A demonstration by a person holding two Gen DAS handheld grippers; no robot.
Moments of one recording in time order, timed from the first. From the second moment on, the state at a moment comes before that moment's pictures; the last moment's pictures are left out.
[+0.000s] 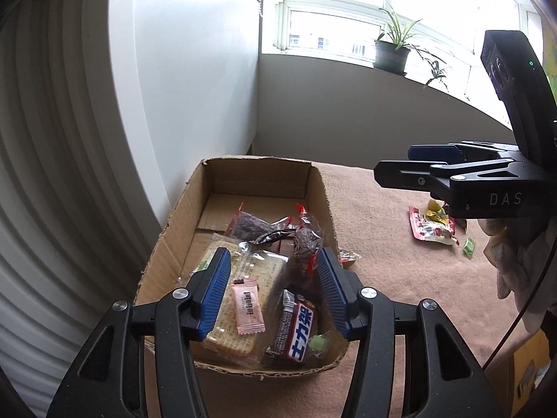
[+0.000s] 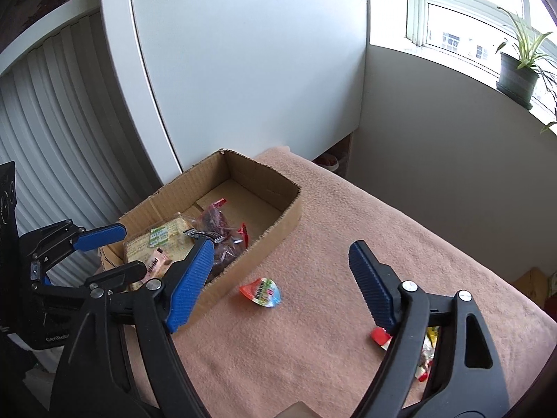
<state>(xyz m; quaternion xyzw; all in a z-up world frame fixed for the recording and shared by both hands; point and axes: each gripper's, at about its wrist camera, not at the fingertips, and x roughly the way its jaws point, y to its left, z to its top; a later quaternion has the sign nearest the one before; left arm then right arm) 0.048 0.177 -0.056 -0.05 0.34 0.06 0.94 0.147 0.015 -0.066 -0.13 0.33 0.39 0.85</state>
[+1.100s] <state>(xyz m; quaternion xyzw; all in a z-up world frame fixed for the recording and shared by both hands) 0.161 0.021 -0.089 -0.08 0.40 -0.10 0.91 0.257 -0.188 -0.153 -0.08 0.44 0.29 0.85</state>
